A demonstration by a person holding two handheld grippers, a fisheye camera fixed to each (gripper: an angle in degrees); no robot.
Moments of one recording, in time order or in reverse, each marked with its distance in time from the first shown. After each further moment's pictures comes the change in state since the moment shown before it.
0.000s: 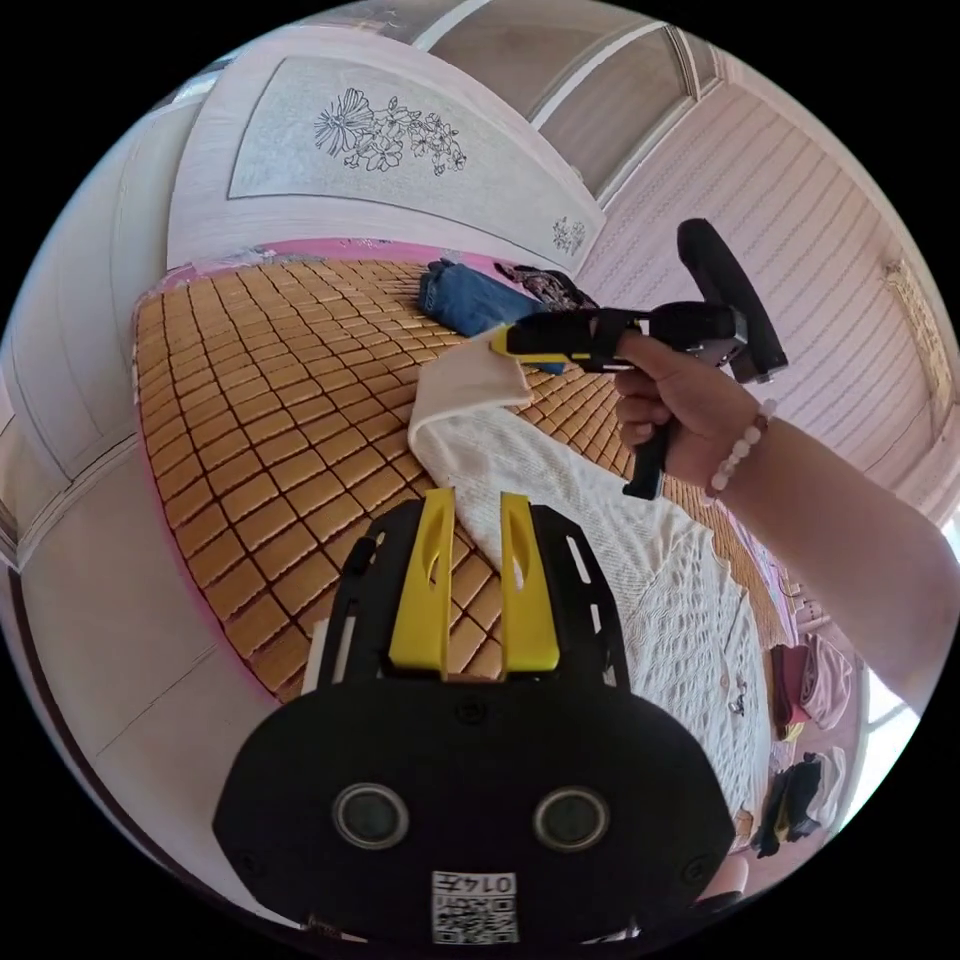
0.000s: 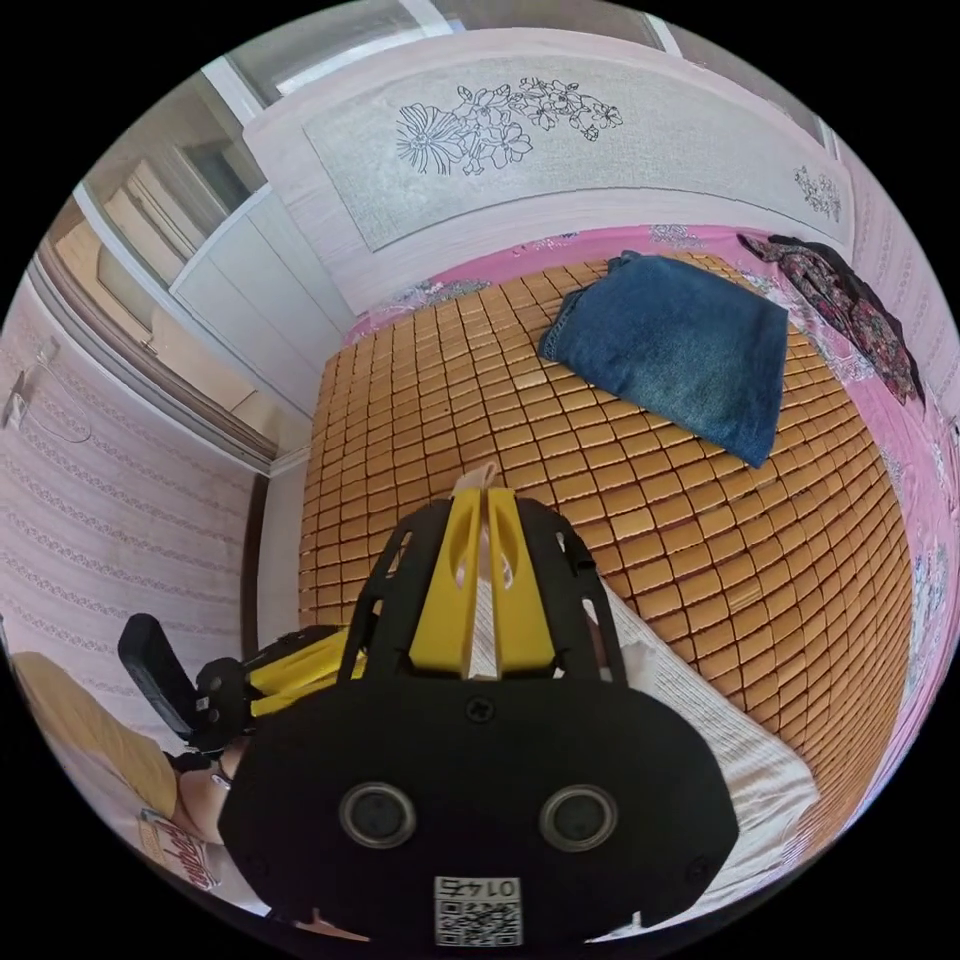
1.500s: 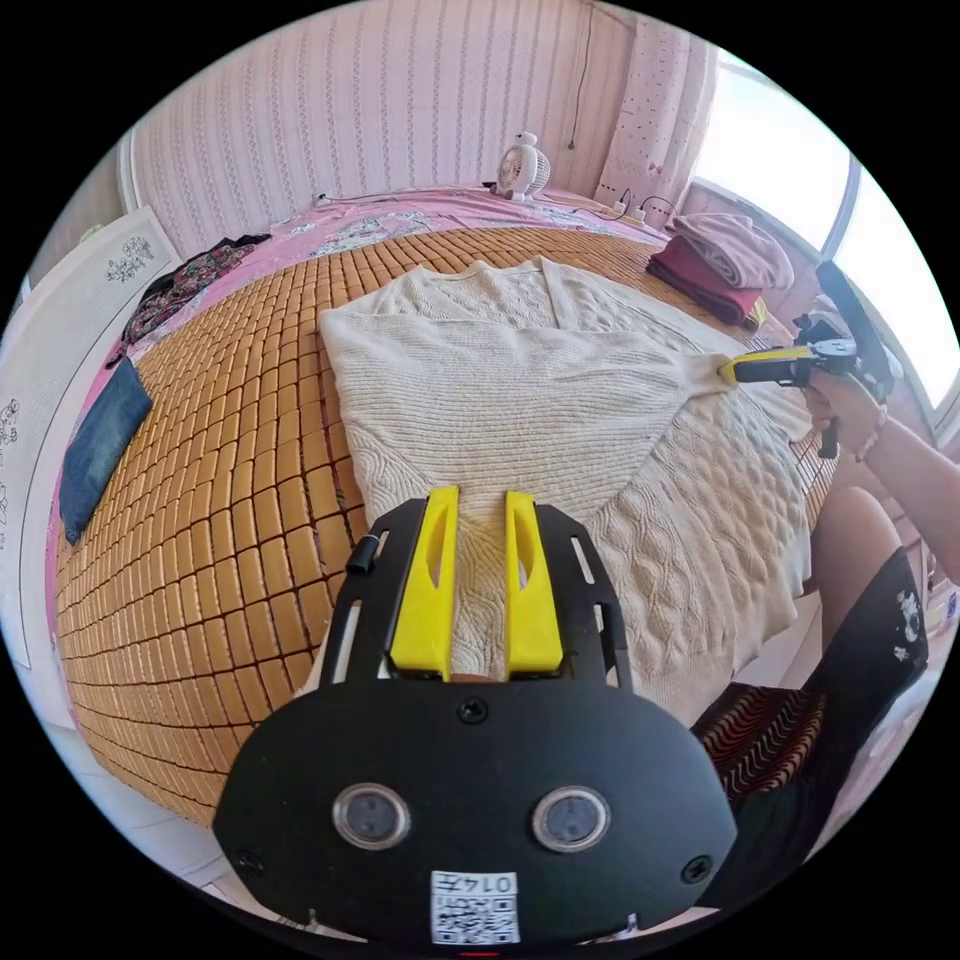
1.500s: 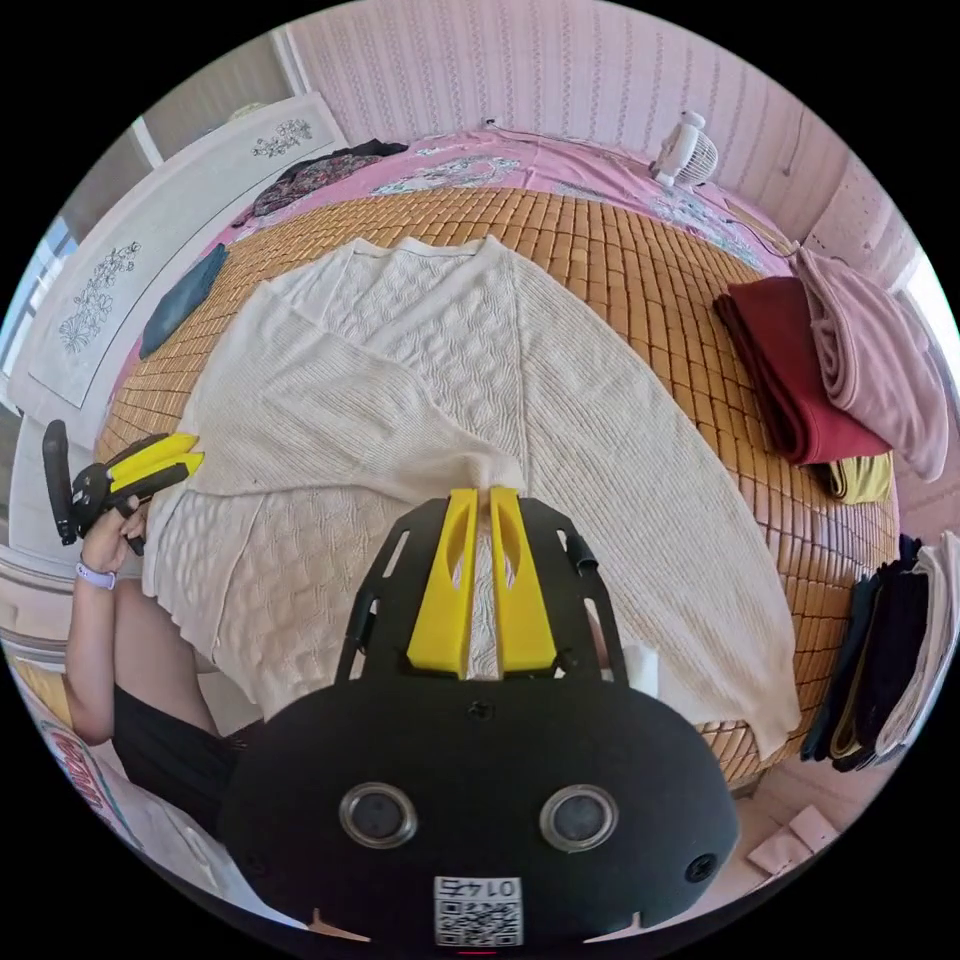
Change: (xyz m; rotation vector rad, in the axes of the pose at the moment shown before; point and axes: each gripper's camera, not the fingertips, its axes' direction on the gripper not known) left arm 0.417 0.062 0.086 -0.415 0.214 1.061; right arm 0.164 0.605 -0.356 0.053 0.526 0.938
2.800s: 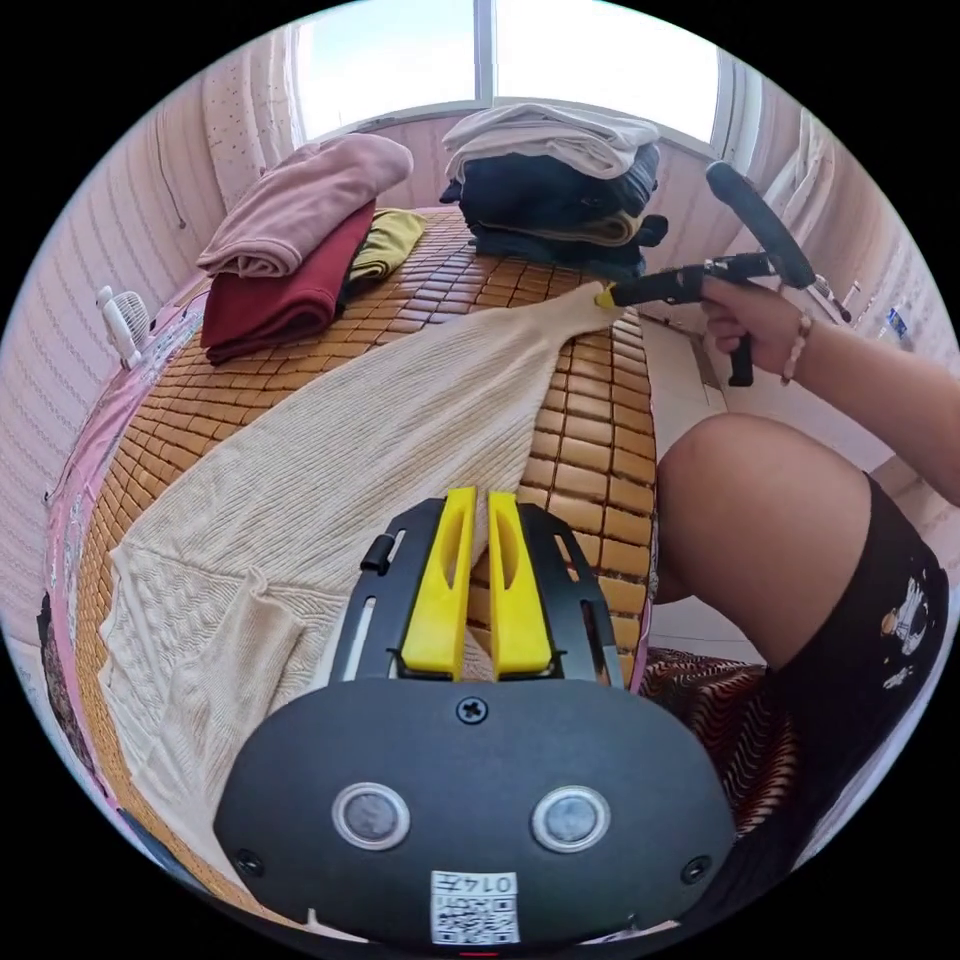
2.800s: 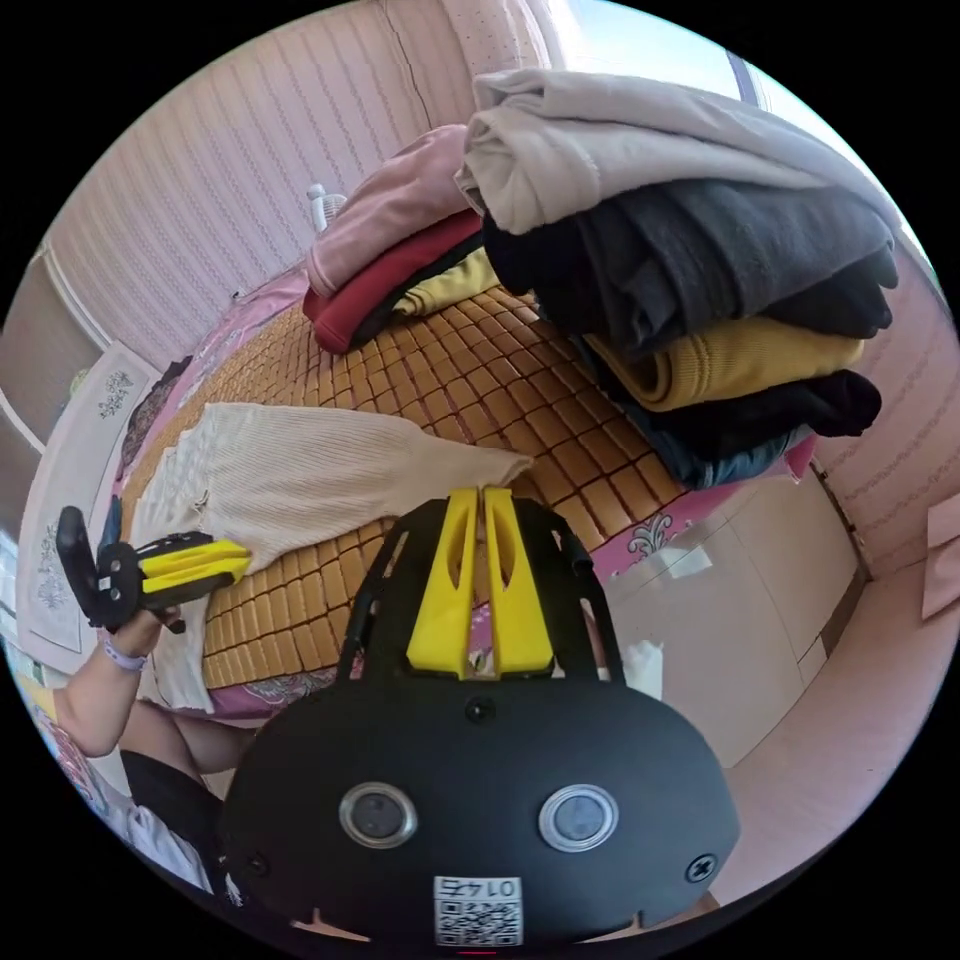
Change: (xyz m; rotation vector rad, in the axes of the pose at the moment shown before) left arm 0.398 -0.239 0.048 -0.034 0.305 0.784; right arm 0.325 0.300 -0.194 0.256 0.112 0.651
